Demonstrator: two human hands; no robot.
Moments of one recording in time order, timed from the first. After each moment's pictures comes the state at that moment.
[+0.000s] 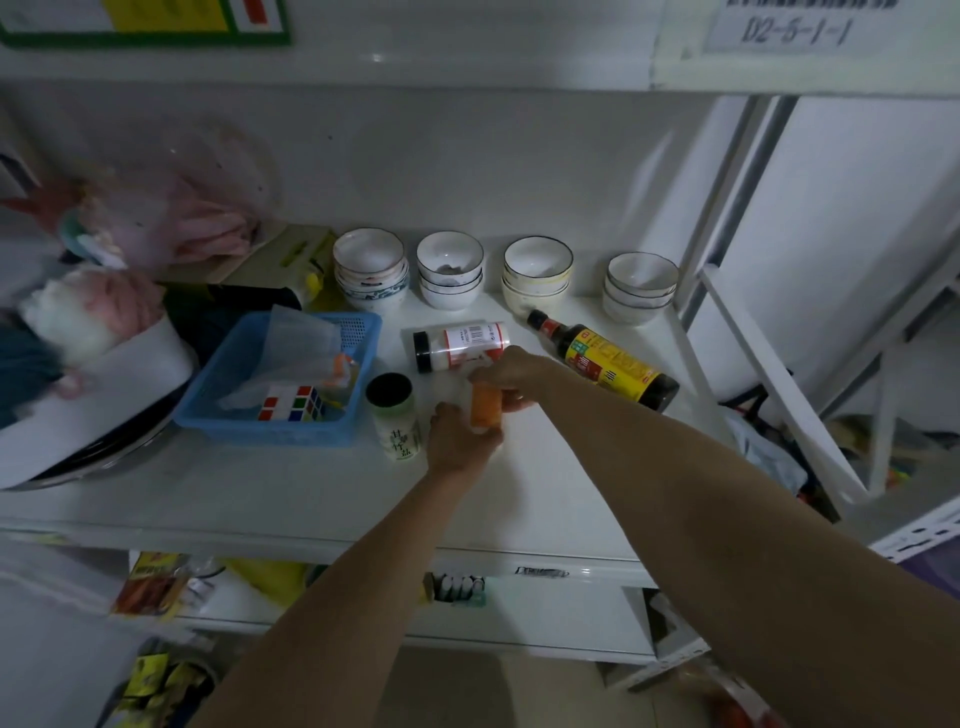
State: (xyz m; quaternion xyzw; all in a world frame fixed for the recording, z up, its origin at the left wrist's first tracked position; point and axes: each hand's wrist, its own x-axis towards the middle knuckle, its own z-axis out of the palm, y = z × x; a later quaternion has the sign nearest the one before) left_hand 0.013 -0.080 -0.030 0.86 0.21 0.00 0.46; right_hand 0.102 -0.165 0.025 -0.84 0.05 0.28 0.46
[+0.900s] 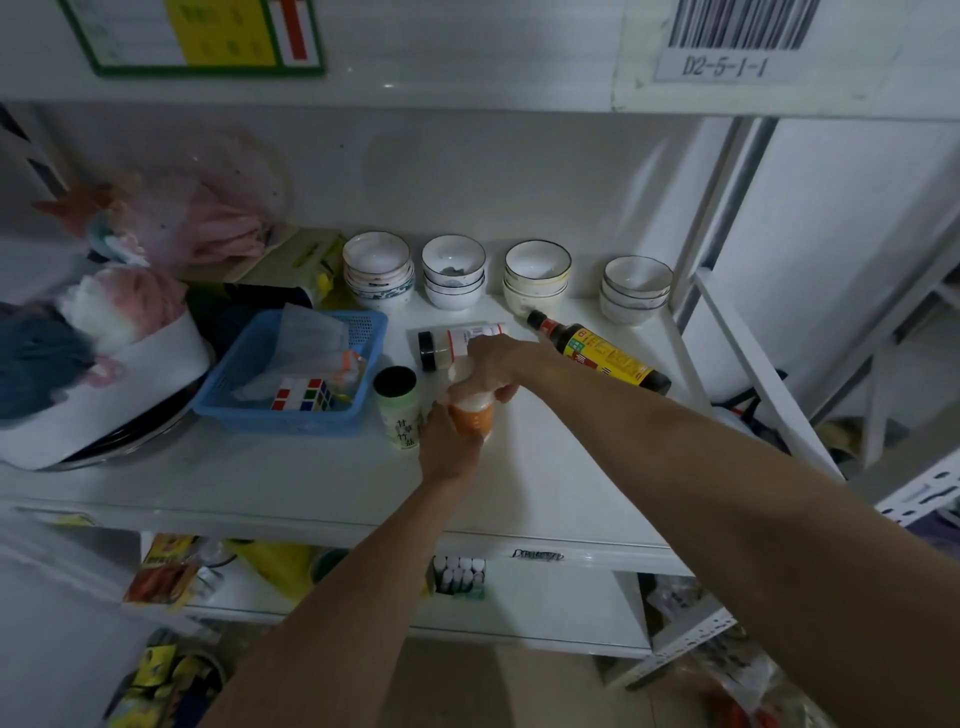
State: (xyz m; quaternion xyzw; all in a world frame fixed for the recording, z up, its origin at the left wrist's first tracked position) left_hand -0.013 -0.077 -0.028 0.86 0.19 0.06 0.48; right_hand 0.067 -0.148 0.079 -0.95 -0.15 0.26 0.12
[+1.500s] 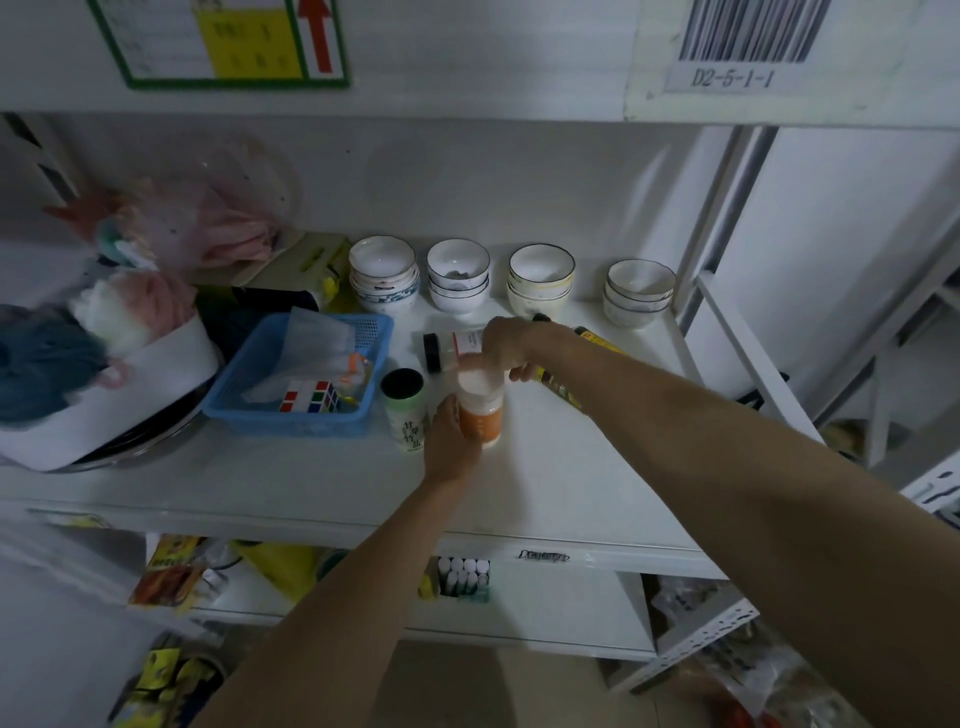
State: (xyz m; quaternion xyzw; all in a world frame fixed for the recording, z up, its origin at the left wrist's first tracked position) left_hand -0.010 -0.068 -0.028 0.84 0.17 0.06 0.51; right_hand 0.080 -0.155 0.097 -0.95 -0.13 0.23 0.14
